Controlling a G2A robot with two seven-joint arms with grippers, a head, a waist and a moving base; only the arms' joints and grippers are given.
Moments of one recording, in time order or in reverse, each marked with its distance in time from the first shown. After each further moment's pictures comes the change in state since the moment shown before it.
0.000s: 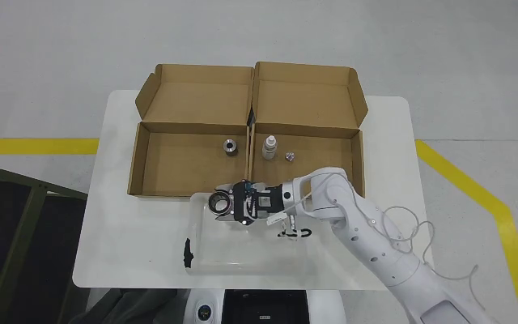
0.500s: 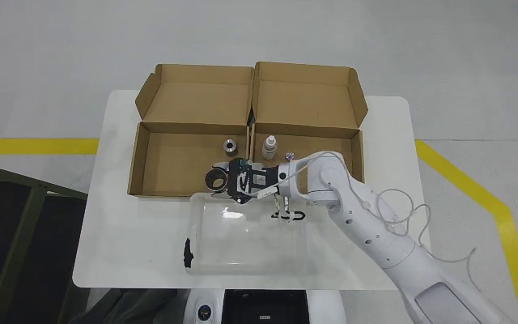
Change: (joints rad) left arm 0.000 0.000 0.000 0.000 0.000 0.000 0.000; right arm 0.126 -0.034 -0.037 0.110 0.004 0.084 -0.027
